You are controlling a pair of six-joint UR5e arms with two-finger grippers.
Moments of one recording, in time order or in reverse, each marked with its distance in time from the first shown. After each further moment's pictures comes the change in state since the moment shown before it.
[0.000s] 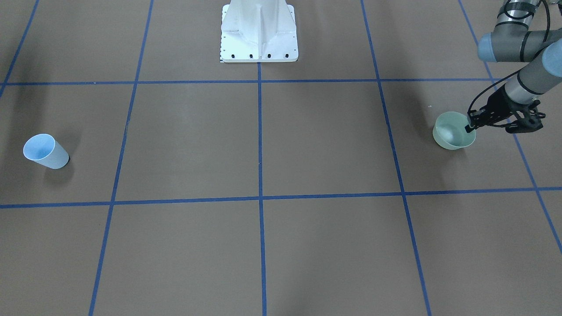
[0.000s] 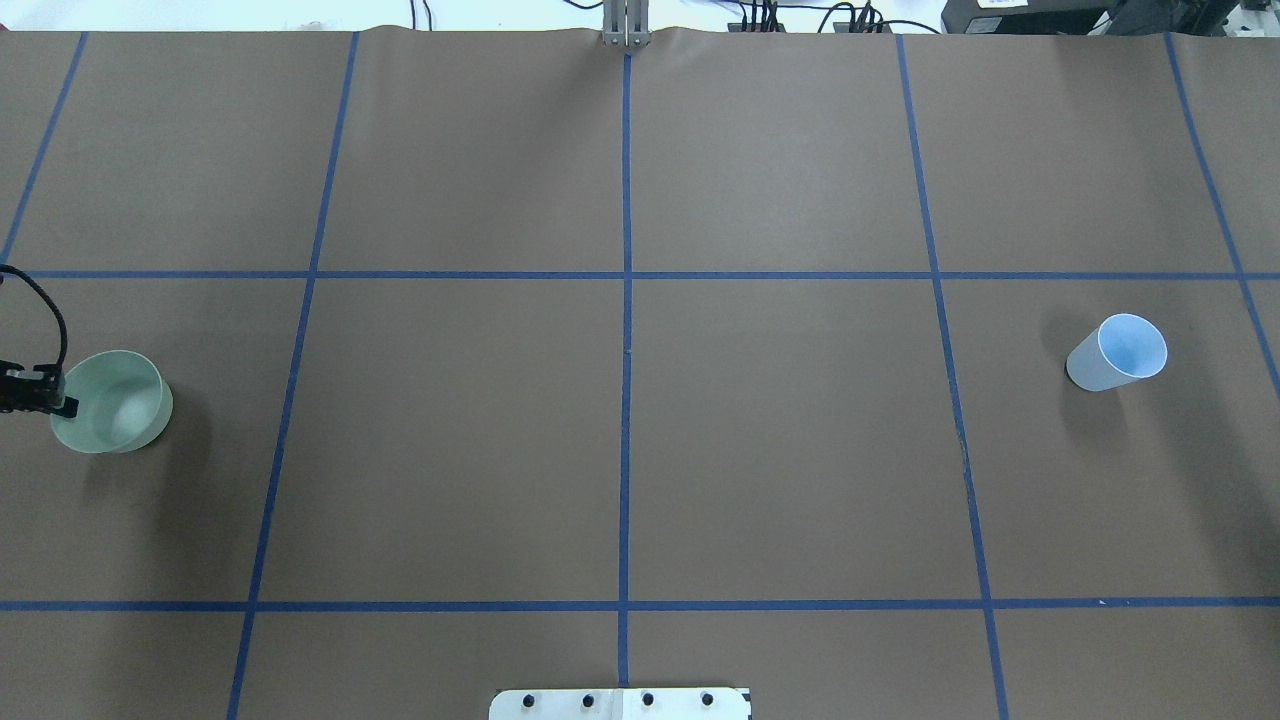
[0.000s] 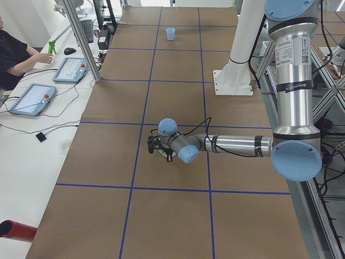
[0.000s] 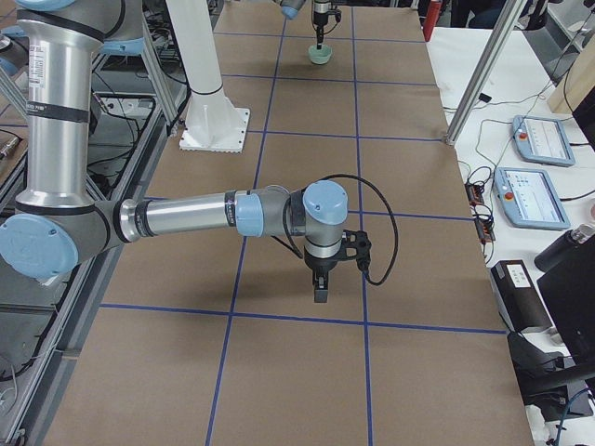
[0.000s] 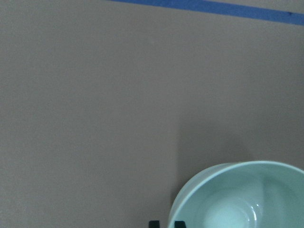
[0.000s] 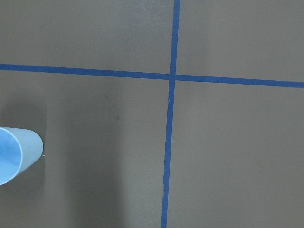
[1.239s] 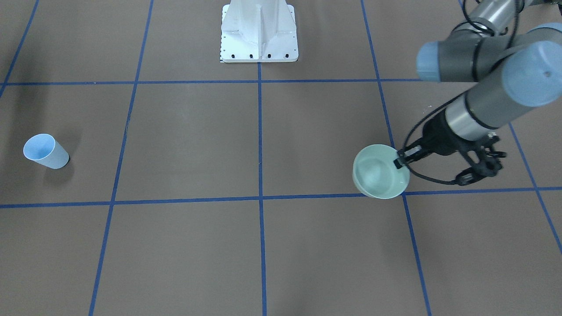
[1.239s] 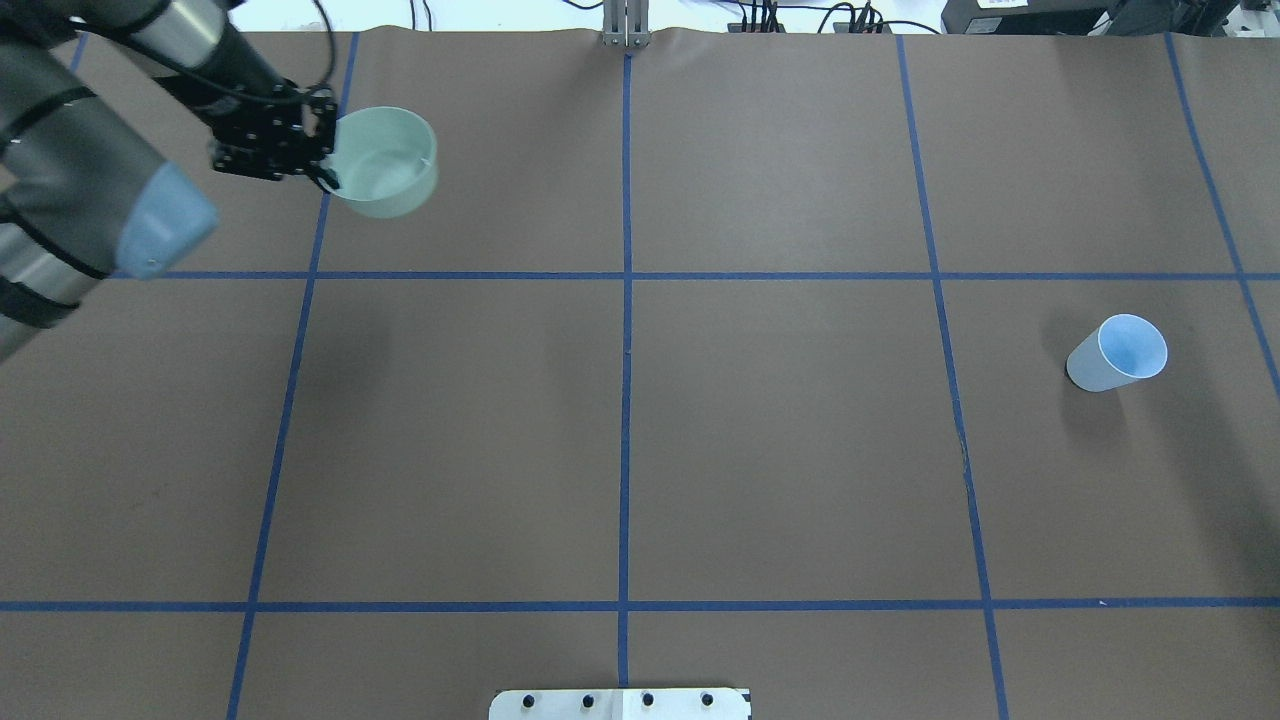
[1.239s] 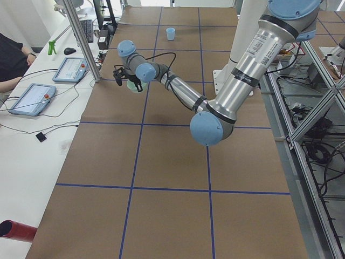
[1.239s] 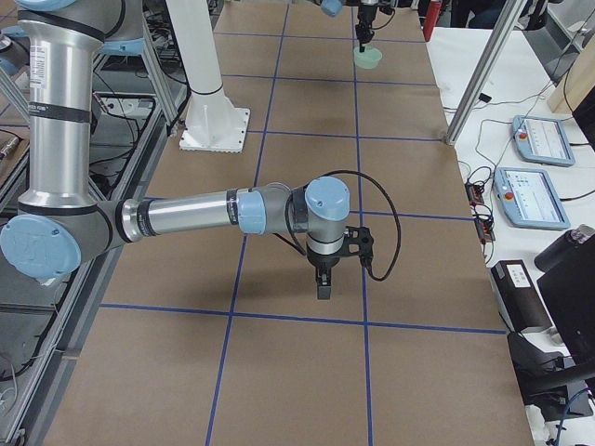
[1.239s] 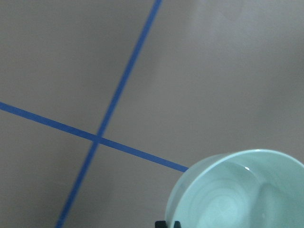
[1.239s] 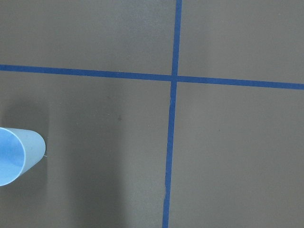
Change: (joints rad) left arm 0.031 -0.766 0.011 0.654 -0.042 -0.394; right arm 0.000 0.012 0.006 -0.001 0.005 0.000
